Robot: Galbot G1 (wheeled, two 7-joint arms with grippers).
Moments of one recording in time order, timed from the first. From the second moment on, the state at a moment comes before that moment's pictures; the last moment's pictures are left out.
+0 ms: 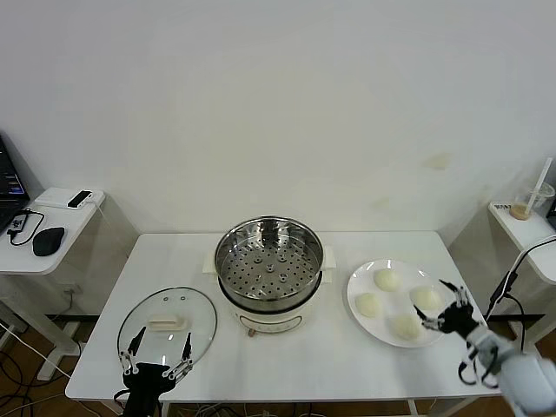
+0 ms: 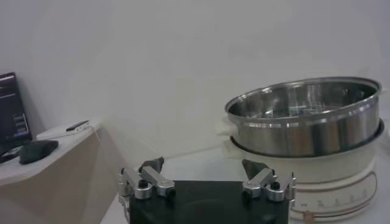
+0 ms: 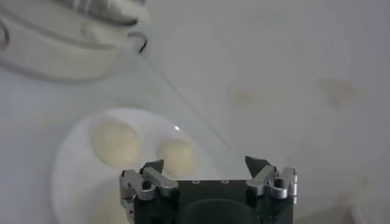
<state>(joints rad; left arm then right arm) 1.88 -1.36 -0.56 -2.30 0.07 0.11 -0.12 -1.19 0.78 0.63 1.69 -0.28 -0.10 -0.59</state>
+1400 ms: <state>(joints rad) 1.85 -1.35 -0.63 -2.32 0.06 0.12 -0.09 -0.19 0.98 -0.28 0.85 -0.54 -0.01 -1.11</state>
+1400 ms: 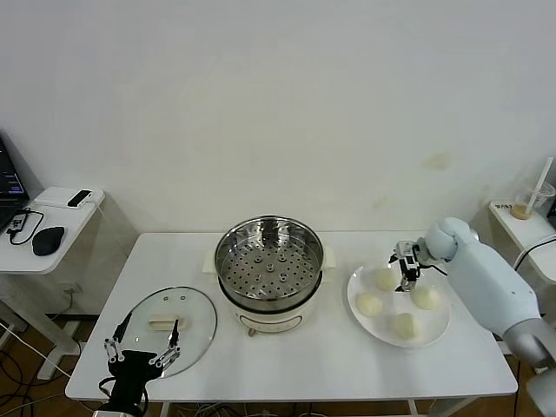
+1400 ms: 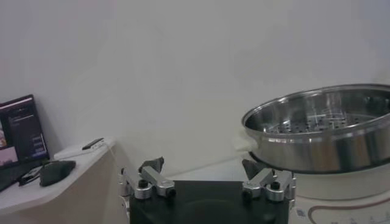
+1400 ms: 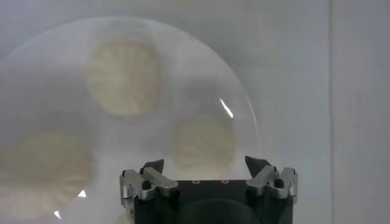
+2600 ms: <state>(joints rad) 1.84 -1.34 -0.64 -2.32 0.05 0.13 -0.10 -0.04 0.92 -0.40 0.92 -0.43 -0.04 -1.20</state>
